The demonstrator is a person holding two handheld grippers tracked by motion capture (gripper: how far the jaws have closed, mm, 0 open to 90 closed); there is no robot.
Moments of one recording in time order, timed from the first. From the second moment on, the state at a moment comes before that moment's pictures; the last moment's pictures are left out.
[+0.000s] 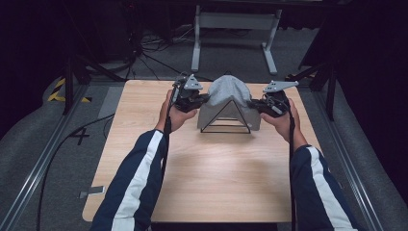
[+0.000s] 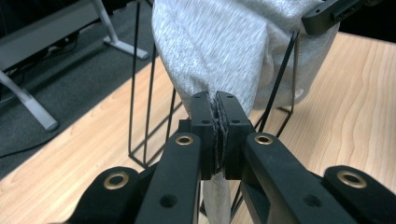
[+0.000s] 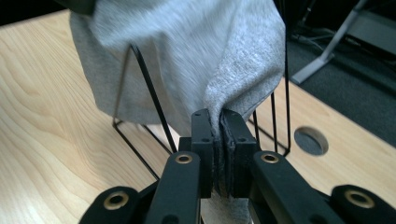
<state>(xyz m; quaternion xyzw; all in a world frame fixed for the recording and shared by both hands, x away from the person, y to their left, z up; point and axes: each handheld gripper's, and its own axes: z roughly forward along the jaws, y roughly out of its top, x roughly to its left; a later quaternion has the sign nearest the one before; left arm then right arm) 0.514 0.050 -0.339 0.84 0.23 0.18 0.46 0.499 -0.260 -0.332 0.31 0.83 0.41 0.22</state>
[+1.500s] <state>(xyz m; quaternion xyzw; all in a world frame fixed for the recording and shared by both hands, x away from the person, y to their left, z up) 0.494 0.074 -0.375 0.86 0.25 0.21 0.39 0.490 -0.270 -0.375 0.36 0.83 0.36 0.24</state>
